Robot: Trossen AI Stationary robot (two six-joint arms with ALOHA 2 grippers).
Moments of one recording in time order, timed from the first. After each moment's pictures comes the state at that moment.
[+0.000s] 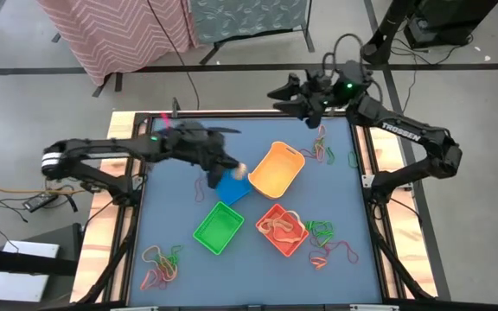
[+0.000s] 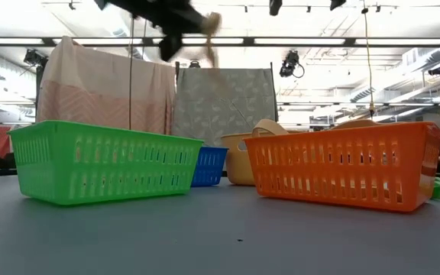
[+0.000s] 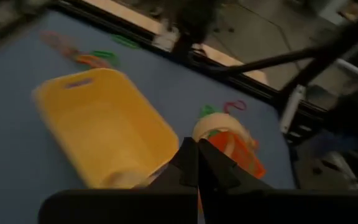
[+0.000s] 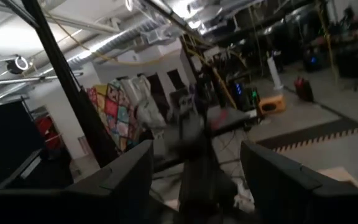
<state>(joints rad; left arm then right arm) 0.15 1.30 1.05 -0.17 0.23 -0.35 -0.57 1.33 1.27 0.31 -0.73 0.52</state>
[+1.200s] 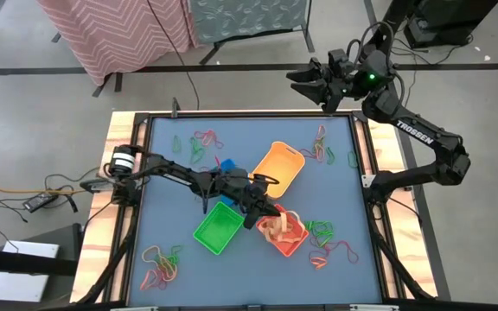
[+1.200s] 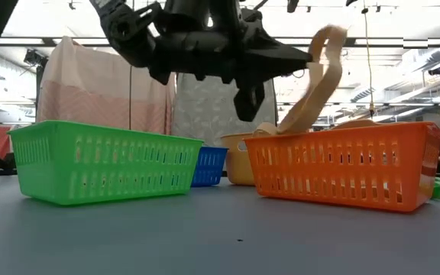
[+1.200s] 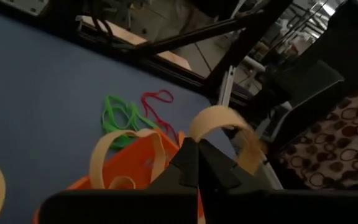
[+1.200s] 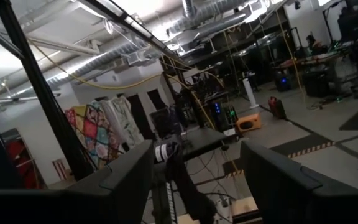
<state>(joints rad) -0.05 1.93 1.05 0.68 0.36 -0.50 -0.69 1.25 1.27 0.29 -0.73 0.58</state>
